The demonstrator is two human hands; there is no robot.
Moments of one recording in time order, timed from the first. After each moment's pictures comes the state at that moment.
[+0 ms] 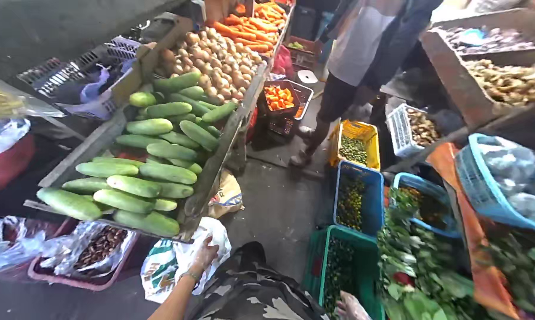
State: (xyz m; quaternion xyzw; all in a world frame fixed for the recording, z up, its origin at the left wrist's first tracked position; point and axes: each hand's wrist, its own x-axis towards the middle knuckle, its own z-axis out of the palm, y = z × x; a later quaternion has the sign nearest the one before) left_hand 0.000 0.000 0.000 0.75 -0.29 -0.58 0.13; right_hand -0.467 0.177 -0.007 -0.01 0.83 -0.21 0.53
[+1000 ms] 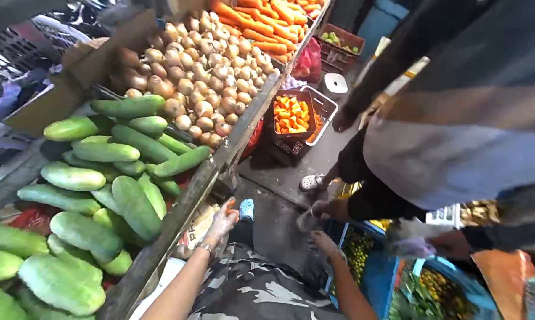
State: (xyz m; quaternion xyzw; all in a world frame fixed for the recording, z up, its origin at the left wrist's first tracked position) left_hand -0.157 -0.419 0.047 0.71 -0.30 -0.59 0.25; right_hand -0.519 -0.419 -0.008 -0.29 0.75 -0.02 0.60
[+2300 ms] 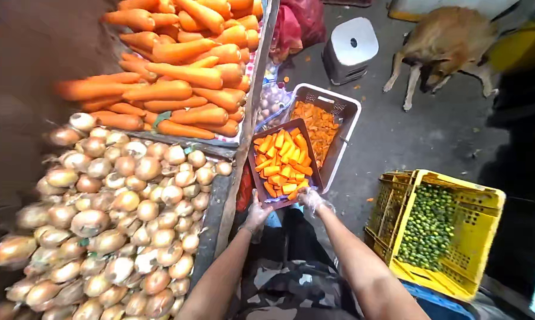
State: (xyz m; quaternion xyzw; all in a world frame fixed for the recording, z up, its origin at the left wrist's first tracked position) left_hand -0.311 -1.039 -0.062 0.75 -0.29 -0.59 0.03; right_hand -0.519 -1.073 -0.107 -0.27 0.65 0.01 0.71
